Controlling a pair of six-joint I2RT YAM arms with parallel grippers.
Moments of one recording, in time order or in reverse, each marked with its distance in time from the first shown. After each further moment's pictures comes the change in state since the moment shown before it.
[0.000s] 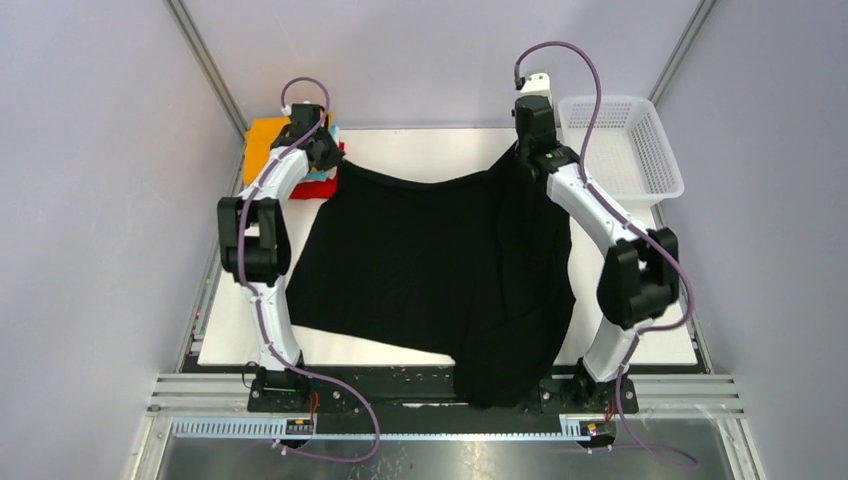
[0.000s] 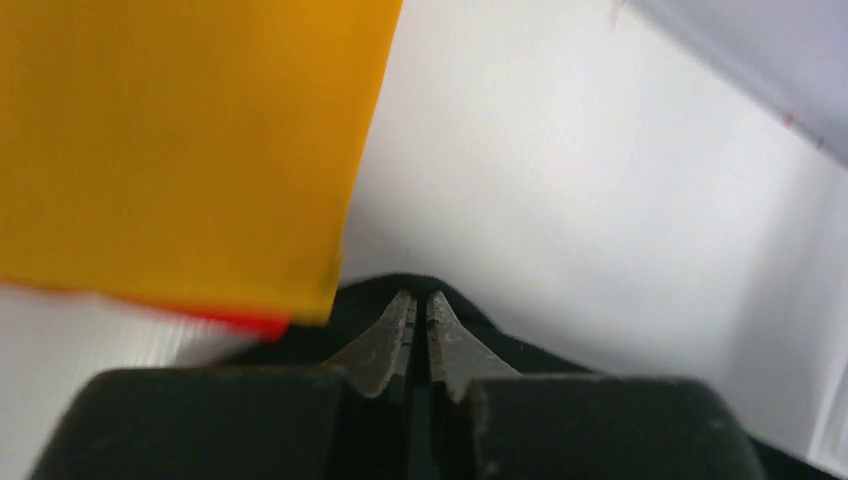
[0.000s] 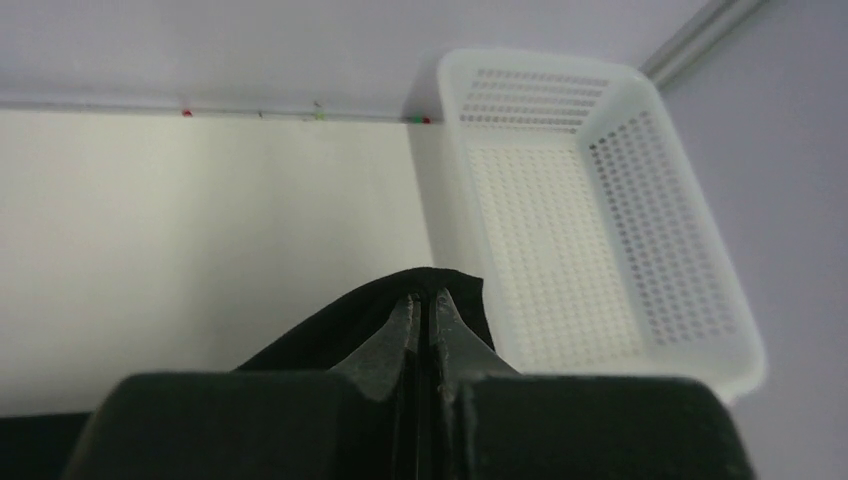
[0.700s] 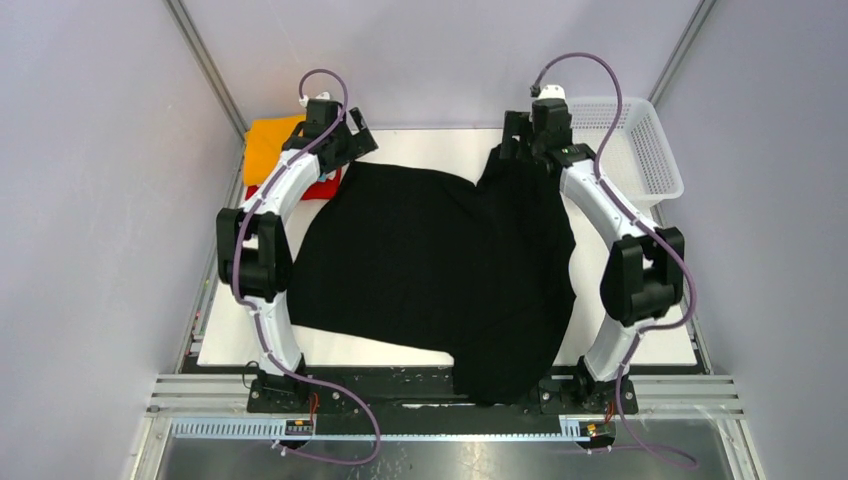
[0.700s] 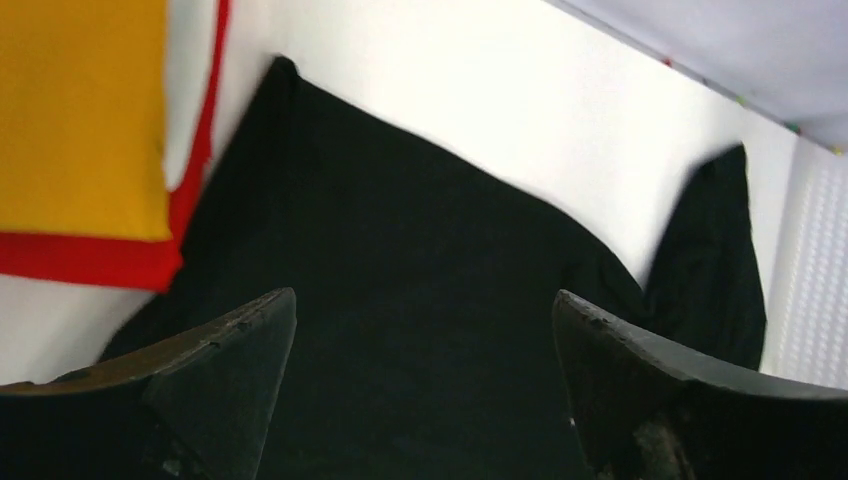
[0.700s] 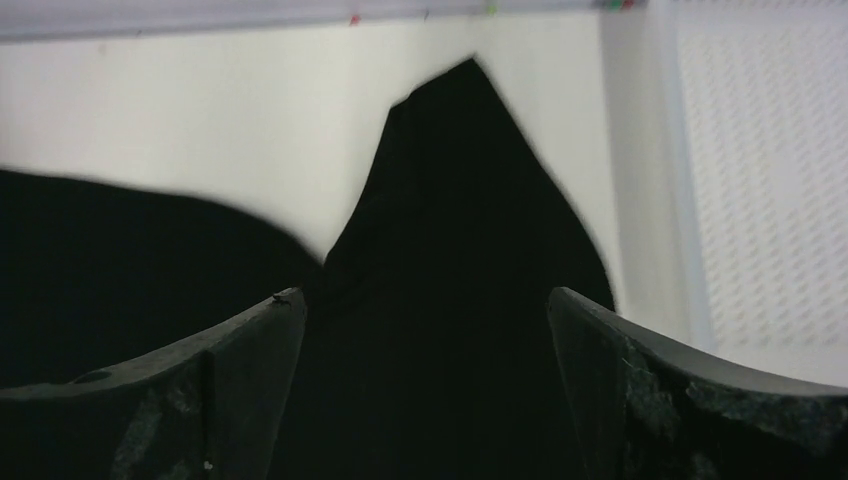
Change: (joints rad) left arm -0.093 -0.017 0.084 0.002 -0.013 -0.004; right arm -0.111 0.129 0.131 -0.178 -0.428 0.294
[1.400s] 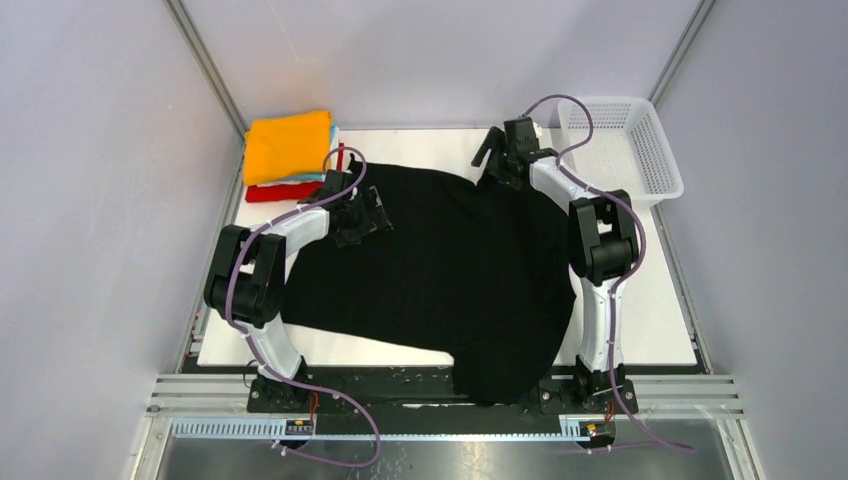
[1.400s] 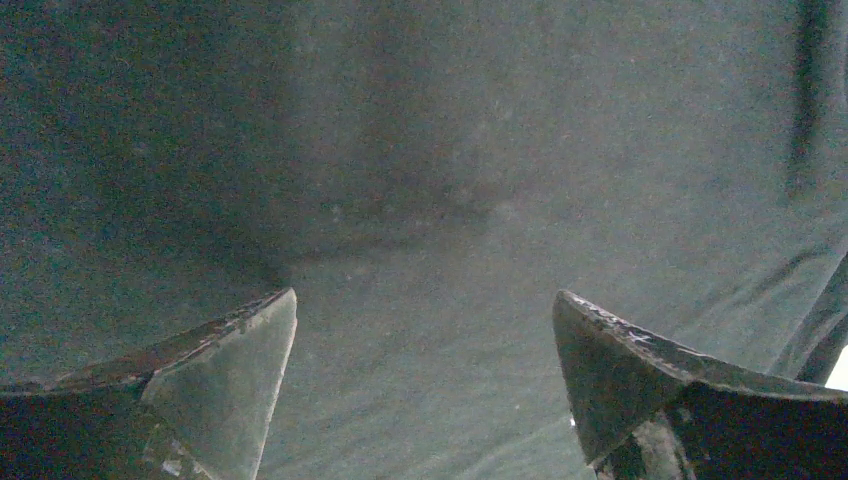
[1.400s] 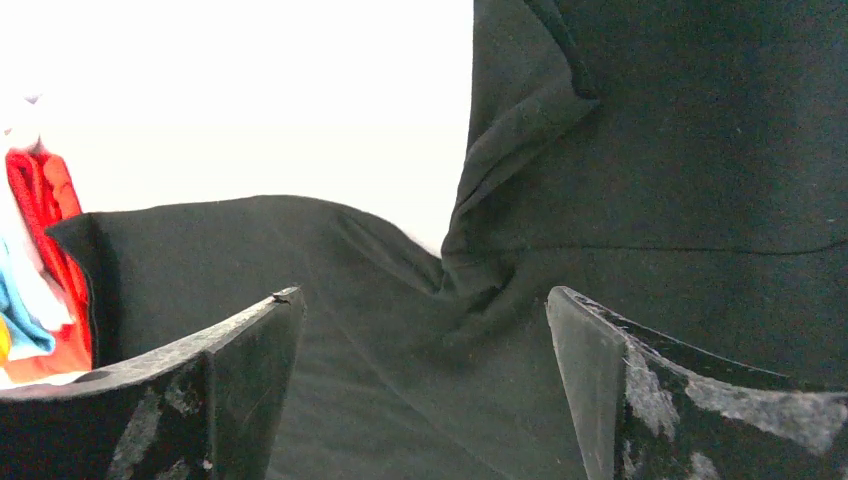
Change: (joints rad) left arm -0.108 -0.236 -0.661 0.143 0.108 -0.053; right arm 0.012 0.308 0.072 0.016 -0.219 0.557
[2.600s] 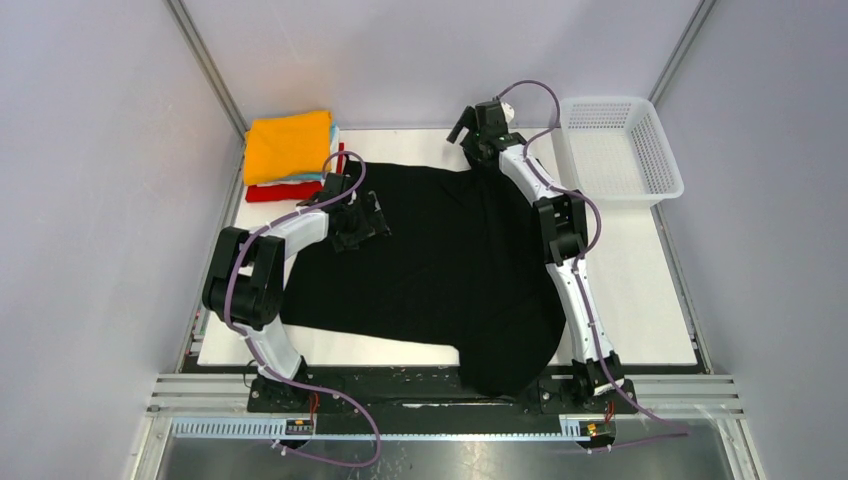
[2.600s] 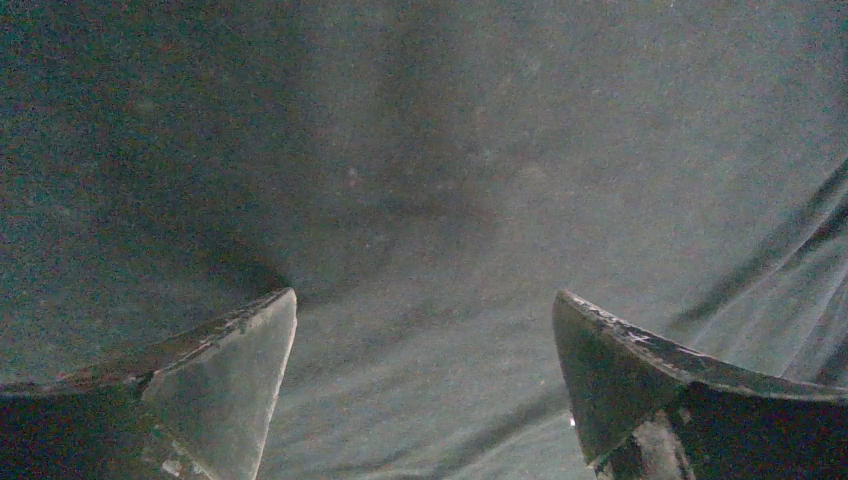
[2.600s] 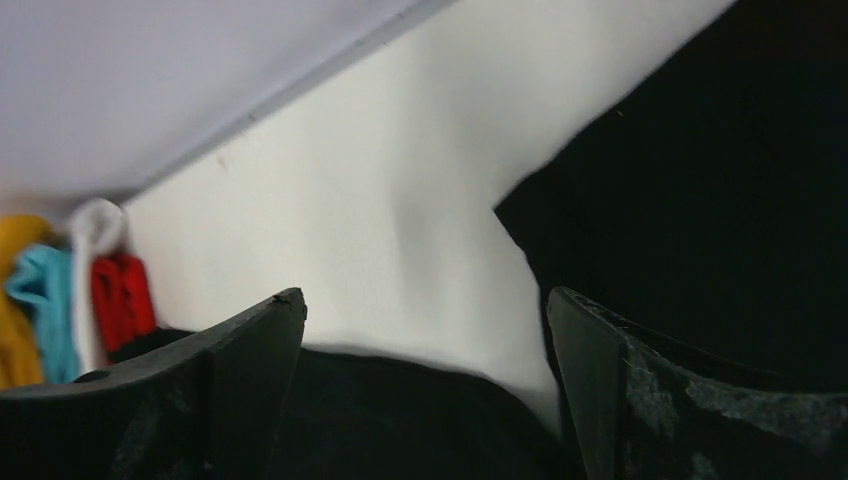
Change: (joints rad) left arm 0.000 -0.015 -0.031 -0.021 -0.011 0.005; right arm 0.048 0.539 0.778 -0.084 0.035 0.120
